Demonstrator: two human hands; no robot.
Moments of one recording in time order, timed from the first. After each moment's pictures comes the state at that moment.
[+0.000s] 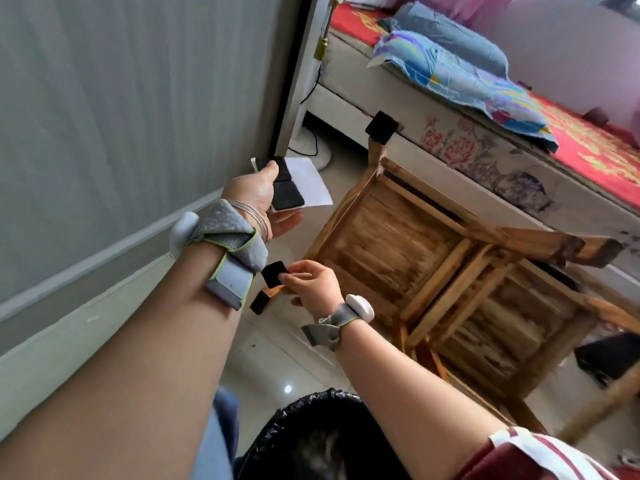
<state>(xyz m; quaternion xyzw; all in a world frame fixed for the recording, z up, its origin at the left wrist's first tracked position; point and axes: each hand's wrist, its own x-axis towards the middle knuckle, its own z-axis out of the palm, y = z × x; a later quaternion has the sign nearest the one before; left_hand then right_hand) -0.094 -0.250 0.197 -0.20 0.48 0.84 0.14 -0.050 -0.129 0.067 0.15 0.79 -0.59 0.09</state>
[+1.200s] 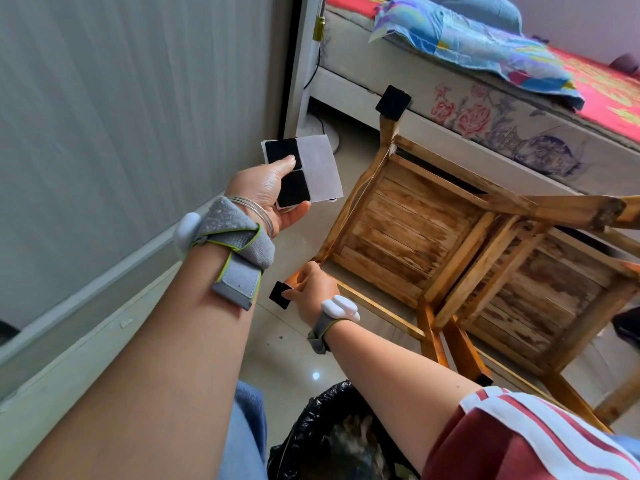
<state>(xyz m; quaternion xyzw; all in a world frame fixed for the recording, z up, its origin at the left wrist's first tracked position) -0.103 -0.262 0.188 -0.17 0.51 0.83 0.15 -0.053 -0.152 0.015 0.17 0.93 -0.33 0.06</state>
